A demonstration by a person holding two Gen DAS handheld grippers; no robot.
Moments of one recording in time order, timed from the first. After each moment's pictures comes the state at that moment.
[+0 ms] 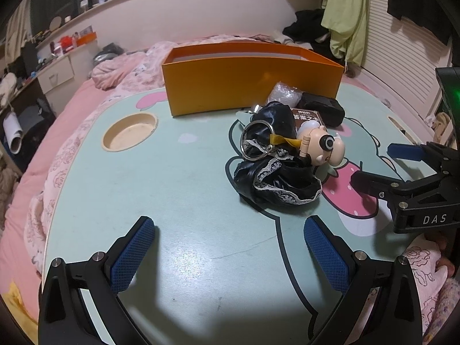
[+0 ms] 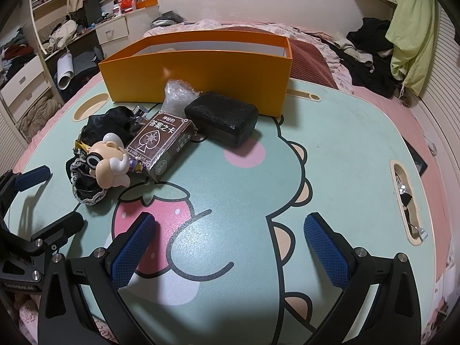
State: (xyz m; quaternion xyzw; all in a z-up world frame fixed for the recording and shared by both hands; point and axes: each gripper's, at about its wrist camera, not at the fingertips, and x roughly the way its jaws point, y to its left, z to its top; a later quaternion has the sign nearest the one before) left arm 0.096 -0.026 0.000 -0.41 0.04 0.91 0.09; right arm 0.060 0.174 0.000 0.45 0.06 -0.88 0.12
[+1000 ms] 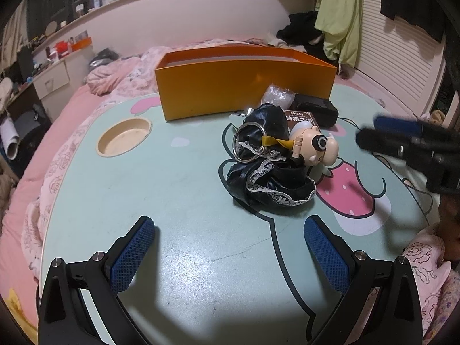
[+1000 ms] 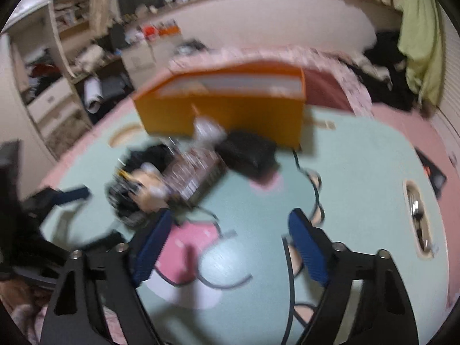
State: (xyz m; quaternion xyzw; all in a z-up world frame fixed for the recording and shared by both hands) left arm 0.097 -0.026 -0.001 -0.40 0.04 0.91 0.10; right arm 0.077 0.178 0.032 0.36 0.02 -0.91 0.21
